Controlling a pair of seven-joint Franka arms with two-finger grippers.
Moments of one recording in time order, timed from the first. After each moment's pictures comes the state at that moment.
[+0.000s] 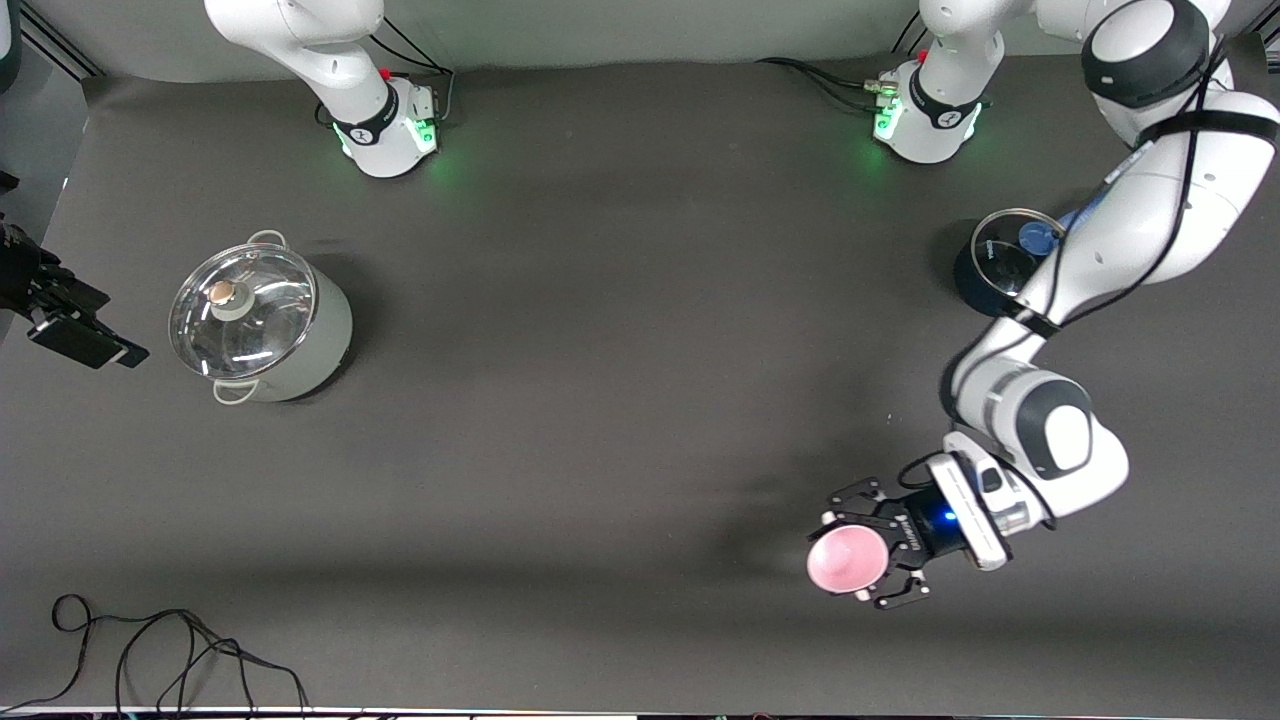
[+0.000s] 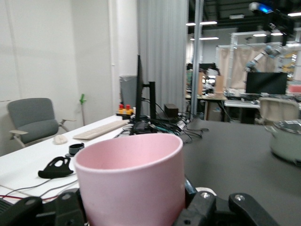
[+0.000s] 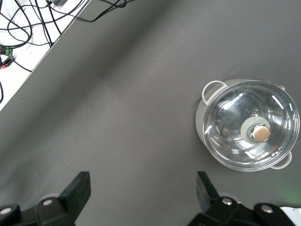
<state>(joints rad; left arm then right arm) 0.40 1.05 -0.99 -1.34 -1.17 2.57 2.13 0.04 0.10 -0.07 -1.44 0.07 1.57 0.77</state>
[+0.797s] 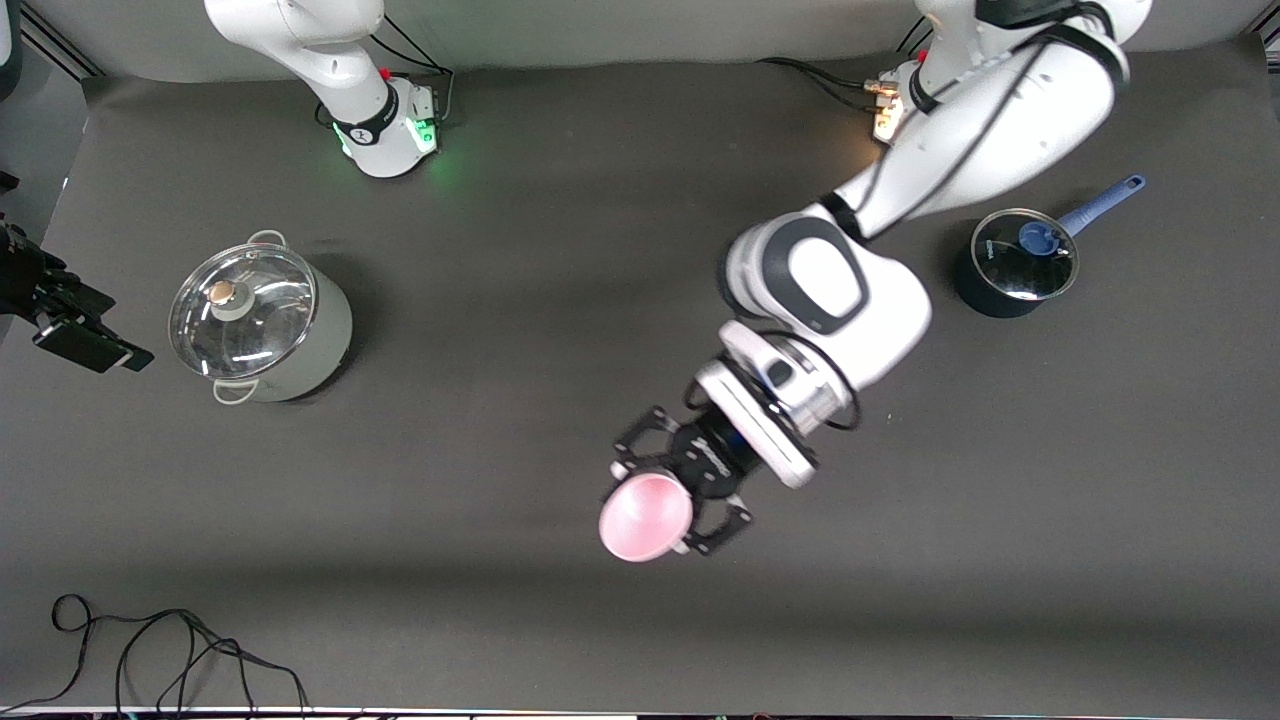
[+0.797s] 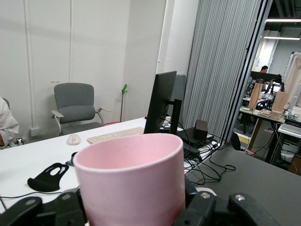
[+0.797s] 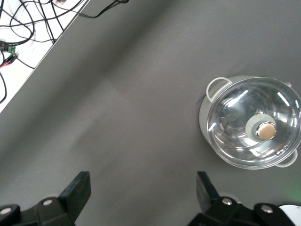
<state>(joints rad) -0.08 0.99 -1.13 -1.10 -1.17 3.29 1.86 0.04 0.11 -0.07 -1.43 0.10 1.57 0.77</state>
